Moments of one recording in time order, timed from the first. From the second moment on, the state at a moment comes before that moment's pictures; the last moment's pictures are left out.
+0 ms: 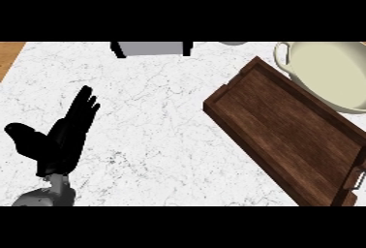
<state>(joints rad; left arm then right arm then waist) -0.08 0.12 -0.01 -1.73 0.08 0.10 0.34 -0.24 -0.52 -0.53 -1.54 0.94 0.35 0.46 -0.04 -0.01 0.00</state>
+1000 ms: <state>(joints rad) -0.15 0.09 -0.02 -1.65 0.06 0.08 0.31 -0.71 -0.75 -0.50 -1.46 0.83 0.36 0.54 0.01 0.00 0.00</state>
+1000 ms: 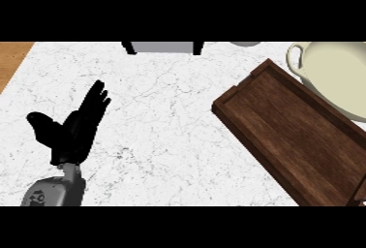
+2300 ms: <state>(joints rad) -0.13 0.08 -0.03 -1.70 0.06 0.06 0.33 -1.02 -0.72 -0.58 -0.50 0.78 -0.01 0.32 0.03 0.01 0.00</state>
